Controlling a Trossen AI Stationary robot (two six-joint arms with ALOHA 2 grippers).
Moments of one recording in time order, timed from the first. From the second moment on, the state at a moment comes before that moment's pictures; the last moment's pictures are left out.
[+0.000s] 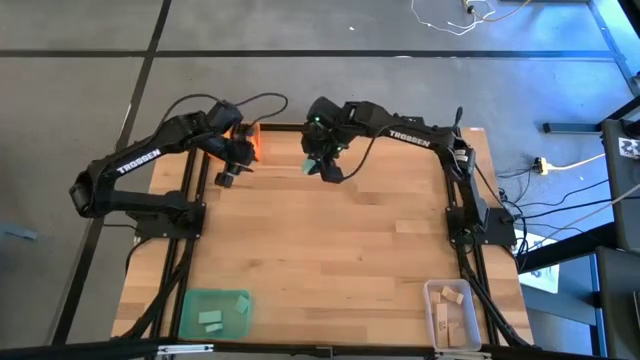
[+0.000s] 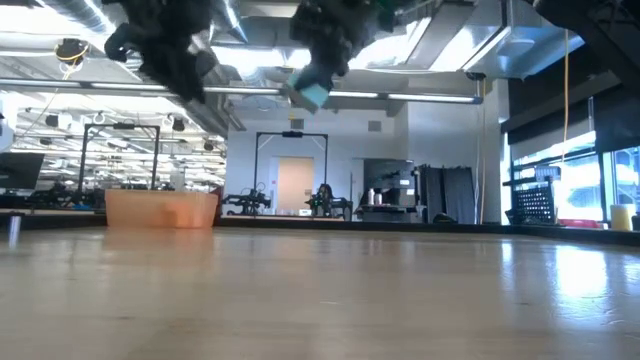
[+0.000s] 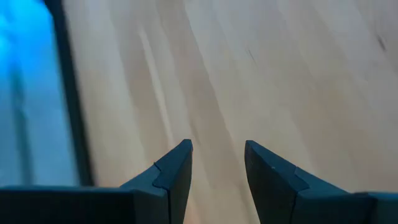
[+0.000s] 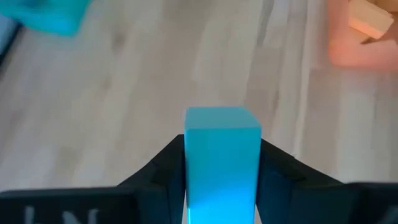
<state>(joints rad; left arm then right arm) 0.65 1.09 1.06 -0.95 0.29 0.91 -0.33 2.09 2.09 -1.01 -0.44 -0.42</state>
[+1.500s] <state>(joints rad) 0.29 1.06 1.06 -0.56 -0.22 1.08 -0.32 2.09 2.12 -1.02 -0.52 -0.33</state>
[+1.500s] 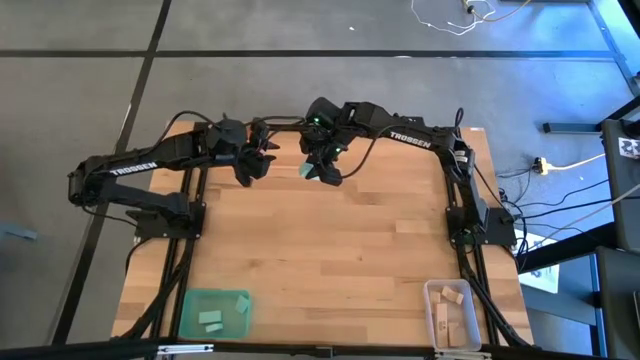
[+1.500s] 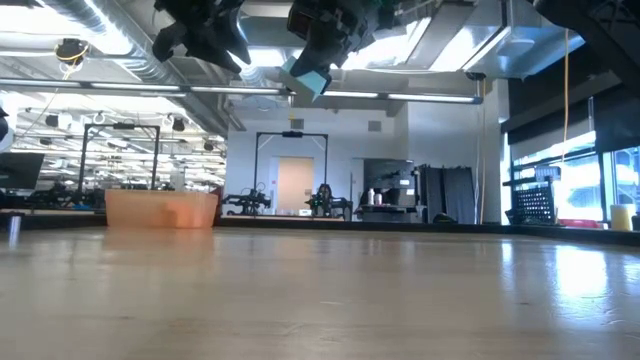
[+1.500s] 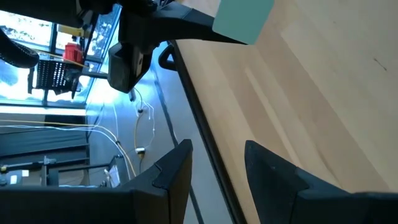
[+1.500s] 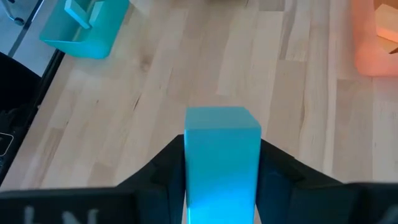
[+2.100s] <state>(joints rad) 0.29 1.06 1.06 -0.56 -0.22 1.08 -0.32 2.09 2.12 -1.03 -0.53 -0.35</state>
